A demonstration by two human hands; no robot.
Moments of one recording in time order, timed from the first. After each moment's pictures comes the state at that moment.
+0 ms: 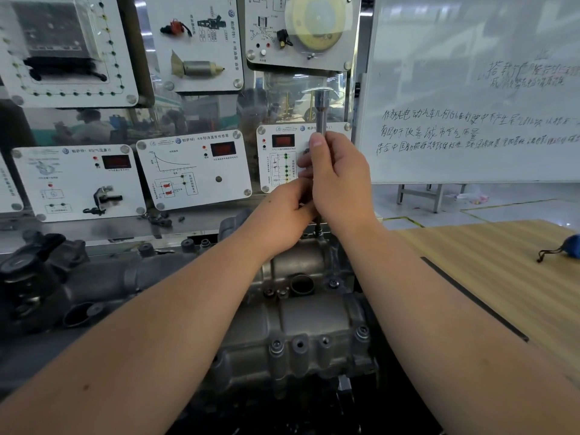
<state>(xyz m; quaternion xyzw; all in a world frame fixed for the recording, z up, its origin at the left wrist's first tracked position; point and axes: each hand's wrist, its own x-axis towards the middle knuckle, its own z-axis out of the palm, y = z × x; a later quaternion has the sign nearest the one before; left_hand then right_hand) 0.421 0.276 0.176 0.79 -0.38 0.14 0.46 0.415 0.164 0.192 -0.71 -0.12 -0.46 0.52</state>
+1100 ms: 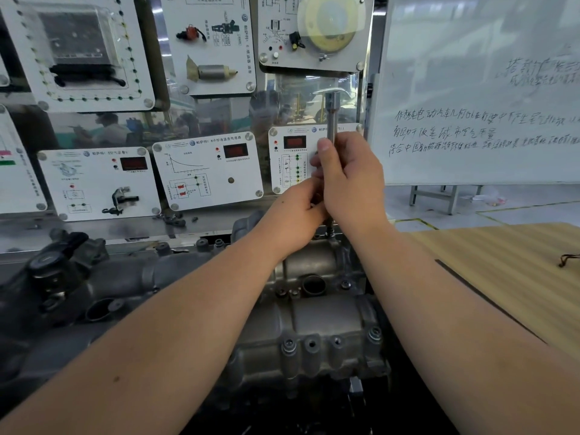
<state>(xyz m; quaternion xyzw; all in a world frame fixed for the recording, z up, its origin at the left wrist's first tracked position) 0.419 0.274 0.177 0.81 -0.35 0.14 0.45 0.416 0.163 0.191 -0.71 -0.11 -0.48 0.50</state>
